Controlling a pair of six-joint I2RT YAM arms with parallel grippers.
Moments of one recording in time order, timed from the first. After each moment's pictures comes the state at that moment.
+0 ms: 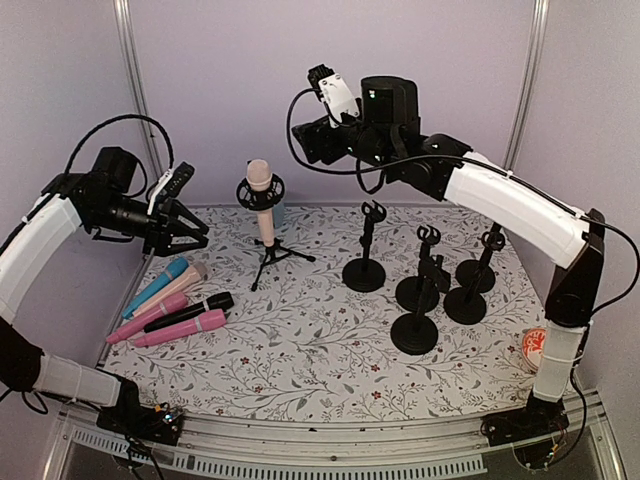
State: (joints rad) left arm -0.16 1.25 1.32 -1.05 0.96 0.68; right arm 0.90 1.90 2.04 -0.19 0.33 -0.21
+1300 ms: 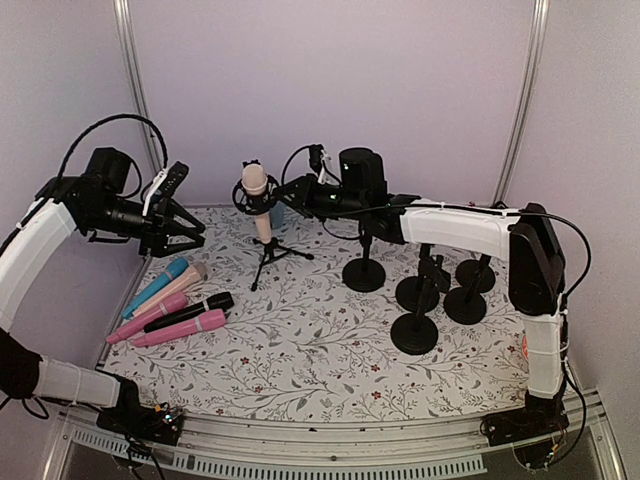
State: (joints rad) left arm -0.14 1.21 1.30 -1.03 0.97 0.69; right arm 0.83 2.11 1.79 0.21 -0.29 0.84
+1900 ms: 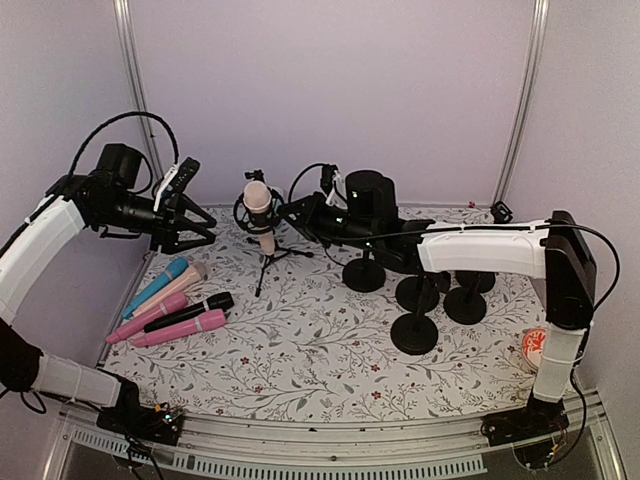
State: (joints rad) left arm -0.19 1.24 1.30 -0.94 0.97 0.62; right arm 0.94 1.91 1.47 0.35 -0.09 1.02
